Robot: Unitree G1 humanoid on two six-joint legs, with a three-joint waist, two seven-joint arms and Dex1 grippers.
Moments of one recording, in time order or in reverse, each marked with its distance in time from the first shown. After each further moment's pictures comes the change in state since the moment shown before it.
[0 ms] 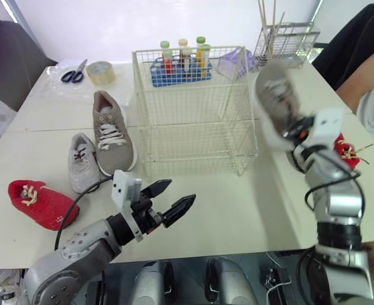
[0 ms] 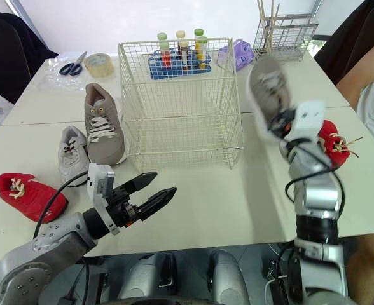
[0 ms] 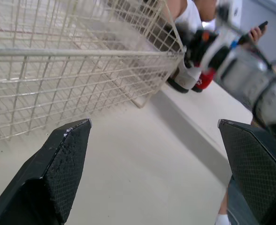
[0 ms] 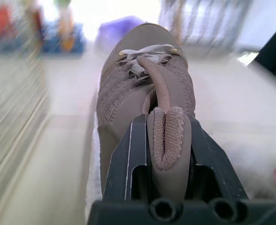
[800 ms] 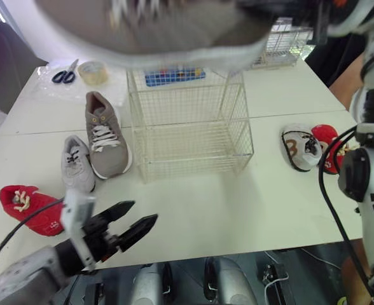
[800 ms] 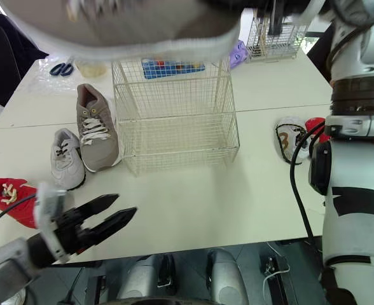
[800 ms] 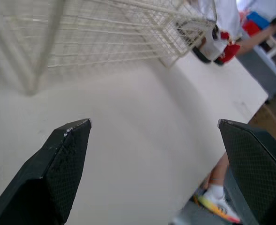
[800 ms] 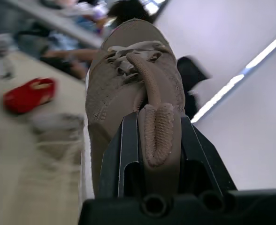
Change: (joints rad) left arm 0.533 0.196 0.550 -0.102 -0.361 -0.001 -0.110; right arm -0.875 -0.230 0.309 0.484 0.306 -0.180 1.483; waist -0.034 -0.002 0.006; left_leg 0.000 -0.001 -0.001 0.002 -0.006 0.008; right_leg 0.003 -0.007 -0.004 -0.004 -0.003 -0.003
